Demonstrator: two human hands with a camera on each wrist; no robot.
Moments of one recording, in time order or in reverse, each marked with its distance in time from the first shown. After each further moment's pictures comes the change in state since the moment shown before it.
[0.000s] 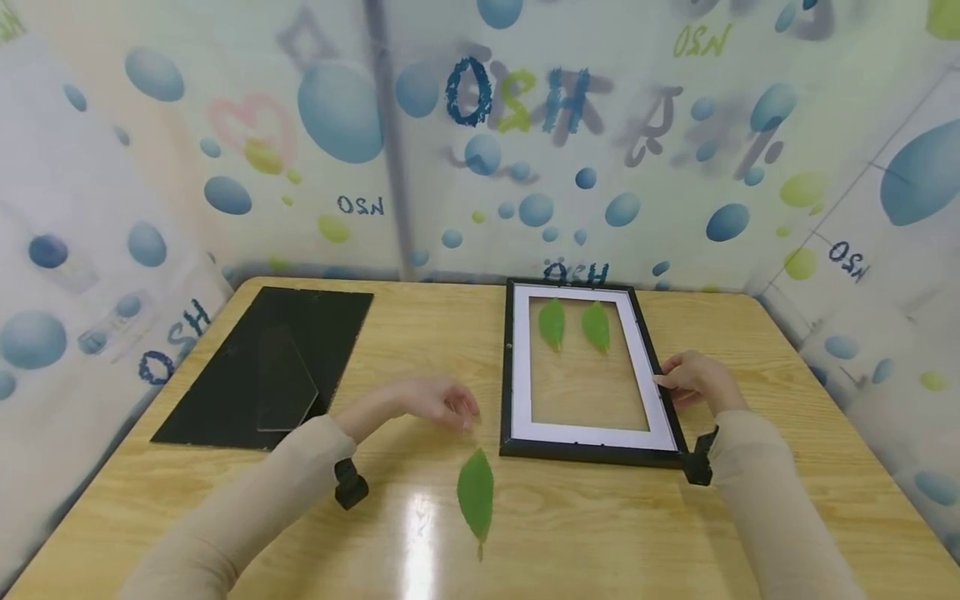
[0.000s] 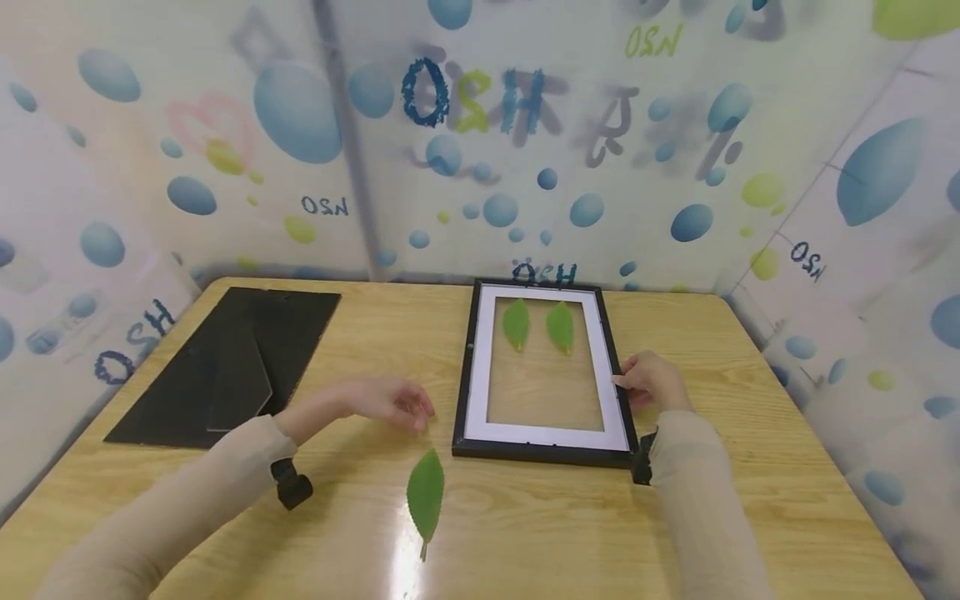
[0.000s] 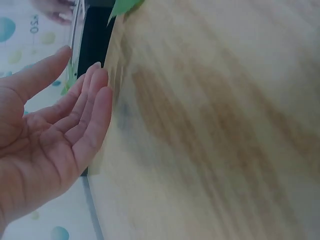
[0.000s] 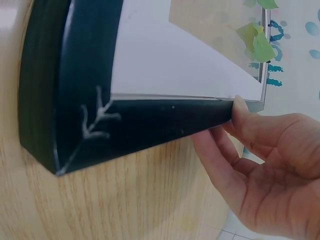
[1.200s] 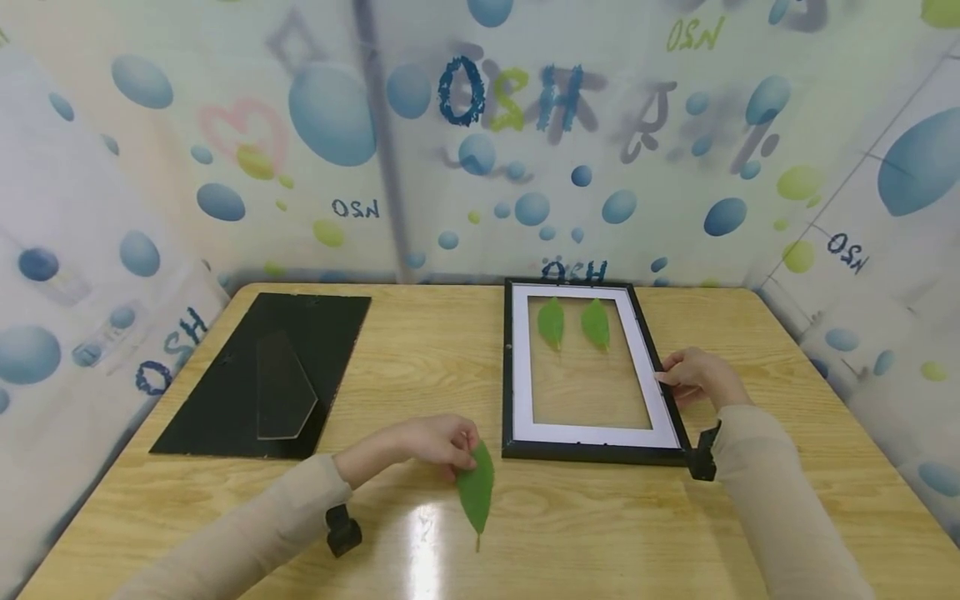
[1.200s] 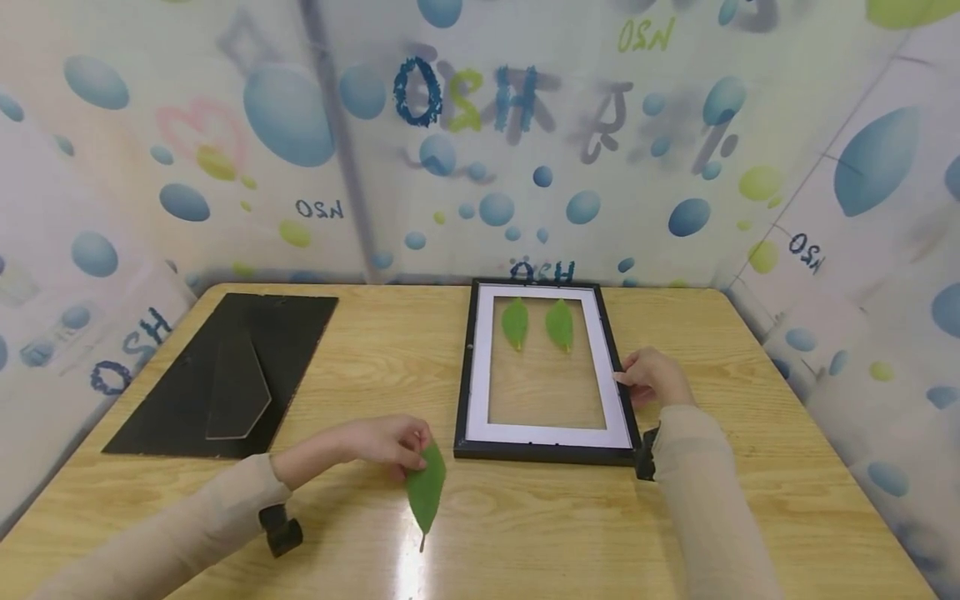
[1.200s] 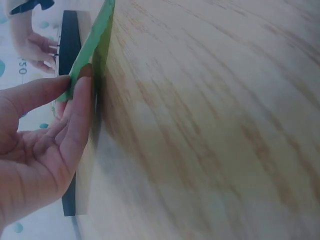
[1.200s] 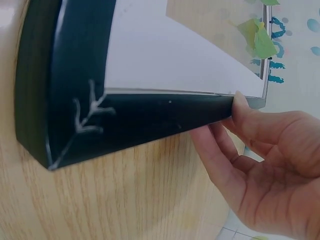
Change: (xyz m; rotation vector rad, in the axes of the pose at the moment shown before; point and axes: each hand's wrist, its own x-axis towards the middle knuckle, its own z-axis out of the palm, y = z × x) left_hand -0.009 0.005 0.049 -0.228 0.032 -0.046; right_hand -0.001 0.001 -0.001 0.049 -0.043 -0.014
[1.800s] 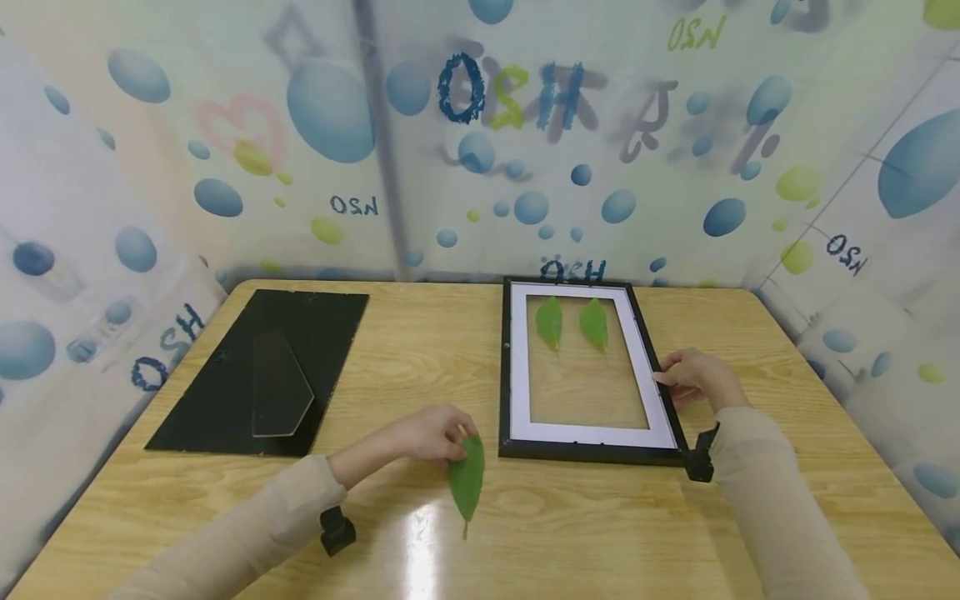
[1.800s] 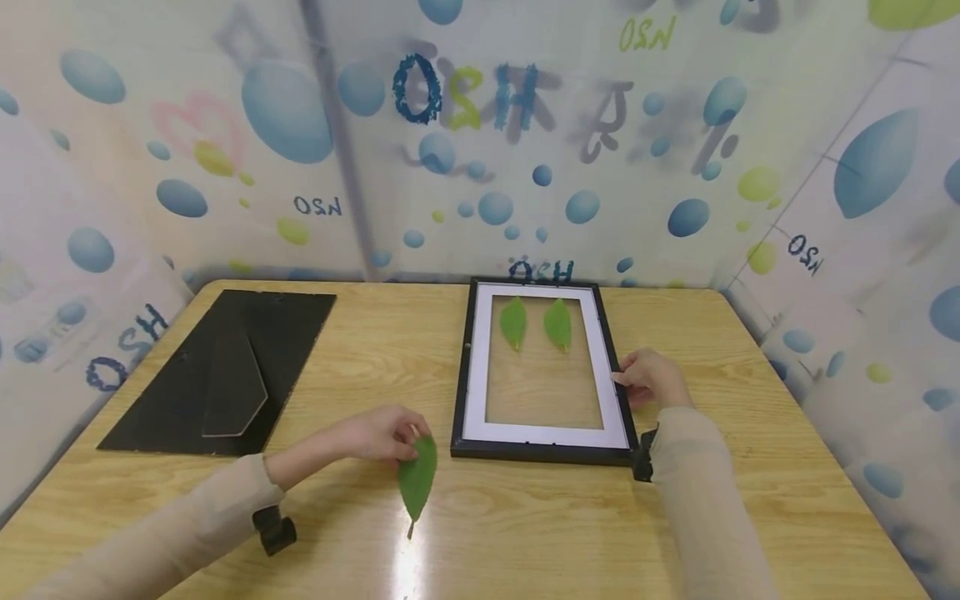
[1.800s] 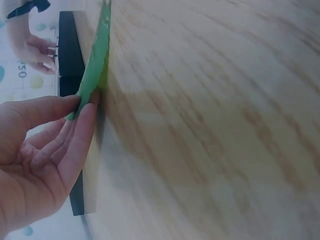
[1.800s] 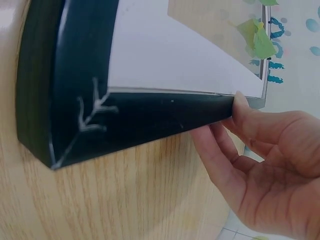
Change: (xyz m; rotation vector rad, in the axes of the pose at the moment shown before) left_hand -0.001 0.001 -0.003 0.148 0.142 0.051; right_hand 0.004 0.002 0.000 0.013 0.009 0.008
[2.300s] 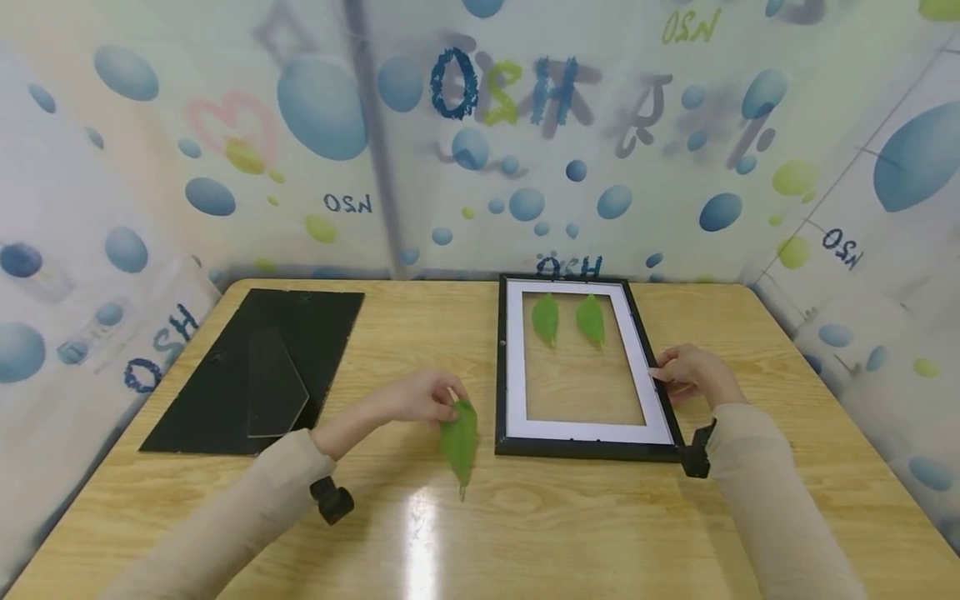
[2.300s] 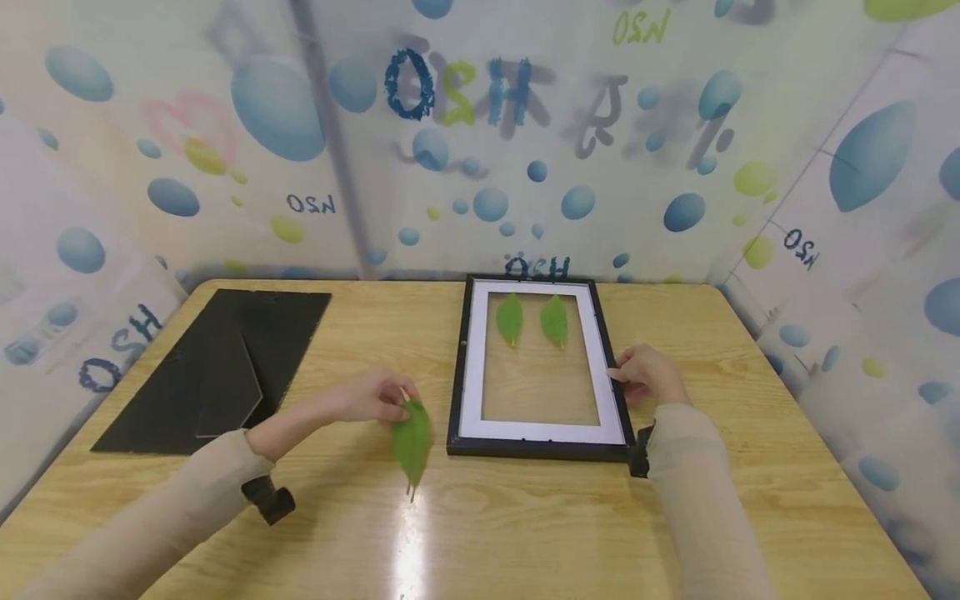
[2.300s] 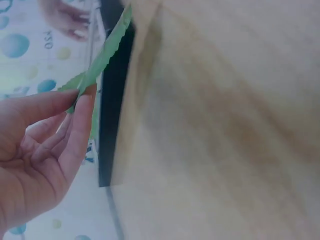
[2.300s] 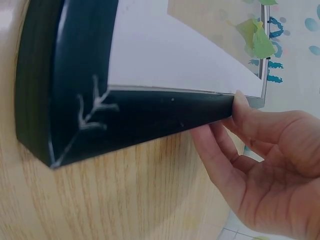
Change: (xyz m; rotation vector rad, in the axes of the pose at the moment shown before) left_hand 0.003 0.009 -0.039 0.022 0.023 0.062; right_hand 0.000 0.001 -0.002 -0.007 -0.018 -0.009
